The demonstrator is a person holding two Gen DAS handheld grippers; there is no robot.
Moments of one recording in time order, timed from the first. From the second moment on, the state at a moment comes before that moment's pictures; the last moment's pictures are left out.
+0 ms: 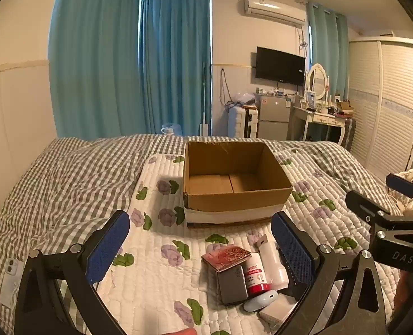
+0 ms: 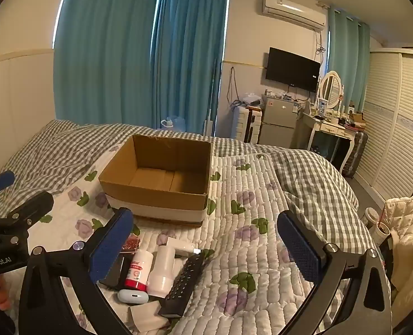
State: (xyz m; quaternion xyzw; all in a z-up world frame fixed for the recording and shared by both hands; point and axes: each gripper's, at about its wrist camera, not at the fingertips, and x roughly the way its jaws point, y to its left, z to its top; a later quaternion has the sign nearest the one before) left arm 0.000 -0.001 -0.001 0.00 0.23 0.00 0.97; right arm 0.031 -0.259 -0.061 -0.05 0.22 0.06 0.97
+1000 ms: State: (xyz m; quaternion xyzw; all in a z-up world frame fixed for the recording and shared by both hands) left arm 0.002 0.000 -0.001 0.00 0.24 0.00 0.97; right arm 0.031 -0.259 -0.060 -0.06 0.22 0.05 0.97
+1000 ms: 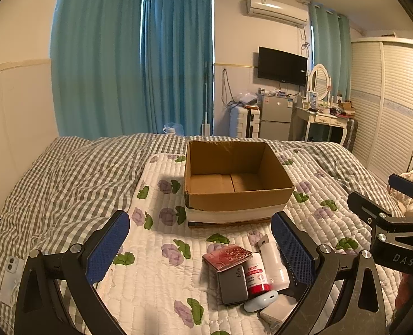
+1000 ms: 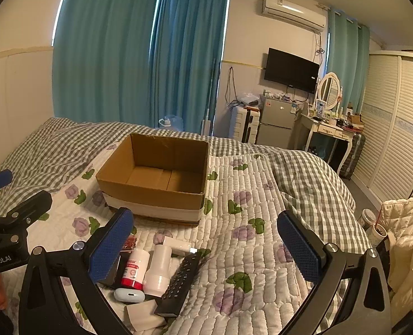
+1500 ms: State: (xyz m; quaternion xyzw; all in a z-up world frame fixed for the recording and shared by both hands) left arm 0.001 -0.001 -0.002 -0.01 0.24 0.00 0.97; right arm 0.029 -0.258 -0.061 -0.07 0.22 0.05 0.97
